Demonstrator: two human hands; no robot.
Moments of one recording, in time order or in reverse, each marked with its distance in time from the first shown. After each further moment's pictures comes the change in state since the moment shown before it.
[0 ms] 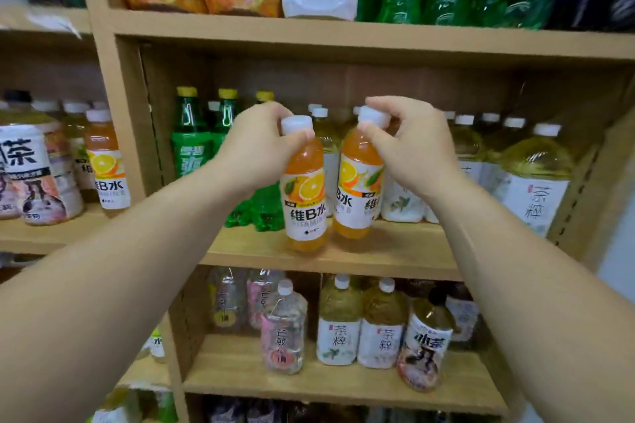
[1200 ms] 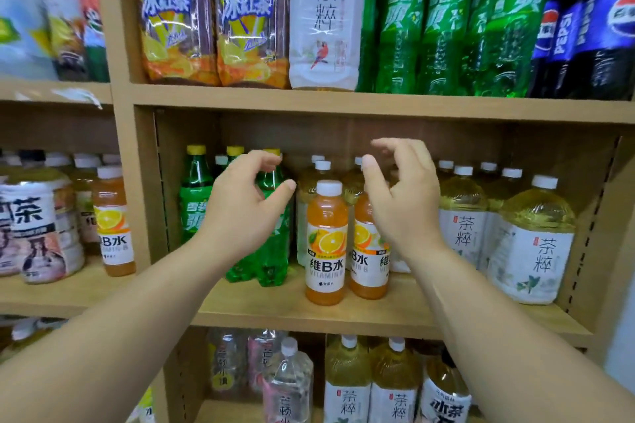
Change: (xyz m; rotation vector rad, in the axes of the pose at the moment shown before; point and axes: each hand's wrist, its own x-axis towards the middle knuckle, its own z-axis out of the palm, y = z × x) left_hand -0.006 -0.020 -0.018 -0.027 0.143 0.131; right_hand 0.005 -0.006 0.028 0.133 0.298 -0.091
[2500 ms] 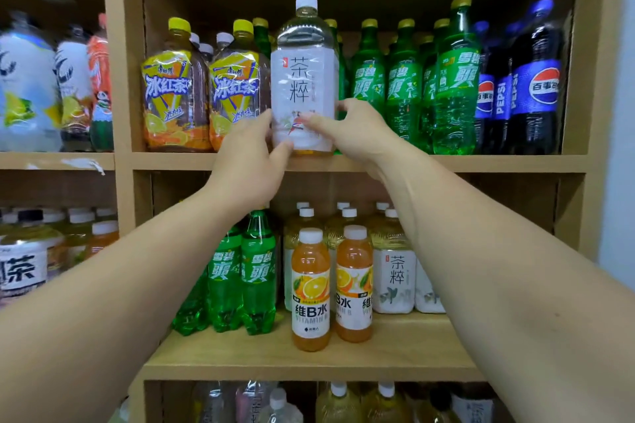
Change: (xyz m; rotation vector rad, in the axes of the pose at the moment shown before) left_hand 0.093 0.073 -0.030 0.104 0.025 0.204; right_hand 0.143 -0.072 -0.015 0.262 -0.405 0.283
